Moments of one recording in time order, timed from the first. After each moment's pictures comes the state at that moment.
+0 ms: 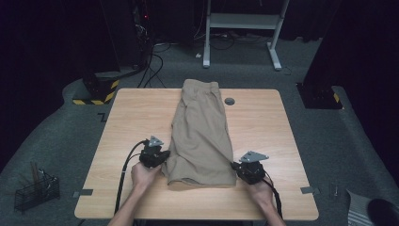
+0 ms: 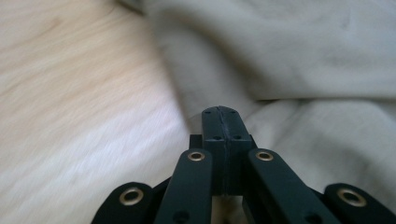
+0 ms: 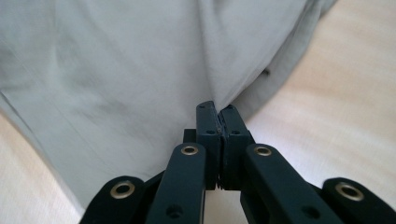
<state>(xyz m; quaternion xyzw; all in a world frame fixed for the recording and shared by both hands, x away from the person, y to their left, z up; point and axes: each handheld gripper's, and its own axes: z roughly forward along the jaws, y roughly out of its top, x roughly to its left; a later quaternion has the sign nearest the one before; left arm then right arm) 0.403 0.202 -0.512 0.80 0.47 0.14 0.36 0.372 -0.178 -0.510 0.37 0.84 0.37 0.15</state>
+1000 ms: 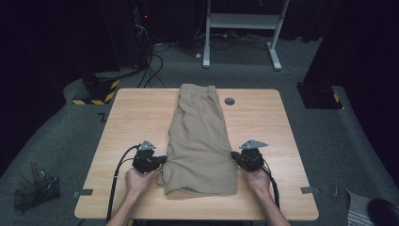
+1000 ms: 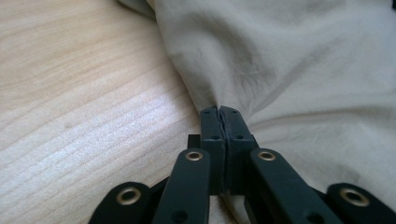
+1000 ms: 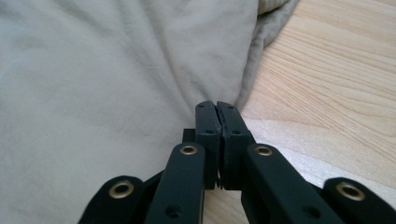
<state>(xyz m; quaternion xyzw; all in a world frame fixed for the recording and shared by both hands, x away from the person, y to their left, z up) 0.389 0.215 -0.511 0.79 0.46 0.11 0.39 0.412 -0.176 -0.506 0.40 0.82 0.37 0.15</state>
